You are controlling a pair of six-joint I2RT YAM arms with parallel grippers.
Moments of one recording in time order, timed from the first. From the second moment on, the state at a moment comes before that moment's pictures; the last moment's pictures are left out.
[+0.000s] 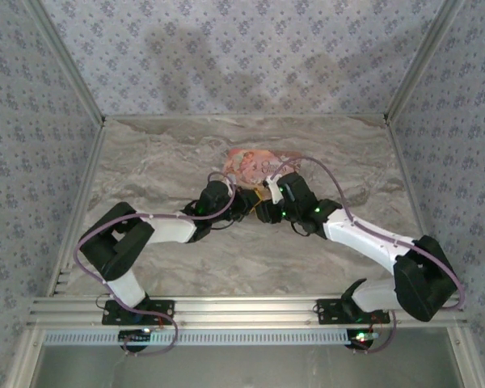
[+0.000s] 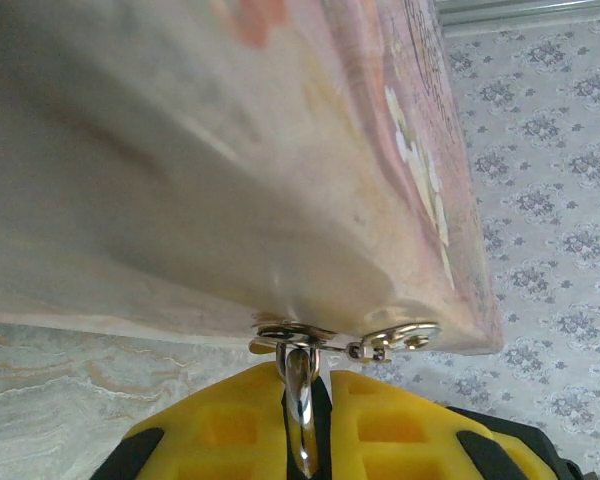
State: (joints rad) left arm -0.79 1.69 0.73 0.61 0.24 -1.40; right arm 0.68 1.33 0.82 -0.24 -0.11 0.23
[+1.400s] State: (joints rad) left arm -0.79 1.69 0.70 0.52 0.23 -1.37; right arm 0.71 1.42 0.74 -0.13 -0.12 0.20
